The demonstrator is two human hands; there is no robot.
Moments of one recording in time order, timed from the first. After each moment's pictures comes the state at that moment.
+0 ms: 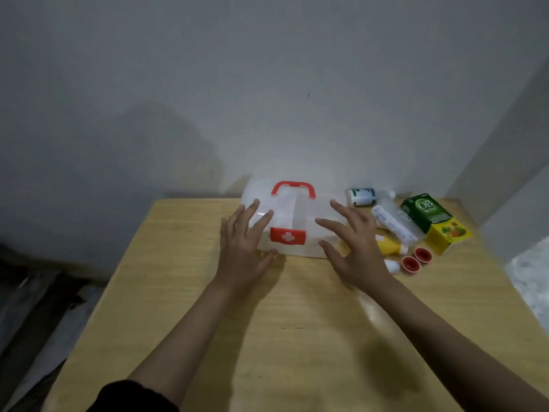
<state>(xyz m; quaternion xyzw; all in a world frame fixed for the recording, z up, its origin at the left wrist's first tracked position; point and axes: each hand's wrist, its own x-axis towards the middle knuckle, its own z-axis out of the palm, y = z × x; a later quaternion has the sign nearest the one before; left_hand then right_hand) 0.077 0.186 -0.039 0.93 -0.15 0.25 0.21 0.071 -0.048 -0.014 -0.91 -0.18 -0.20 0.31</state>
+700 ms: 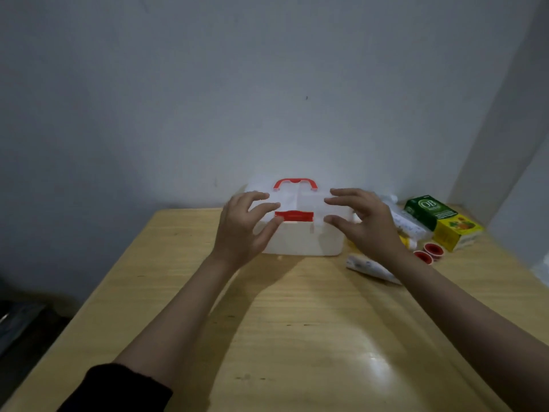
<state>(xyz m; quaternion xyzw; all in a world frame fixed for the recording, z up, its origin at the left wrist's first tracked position) 0.090 0.191 -0.028 0.85 -0.25 0.40 0.22 0.084 -0.054 -0.012 -0.84 -0.20 -0.26 0.43</state>
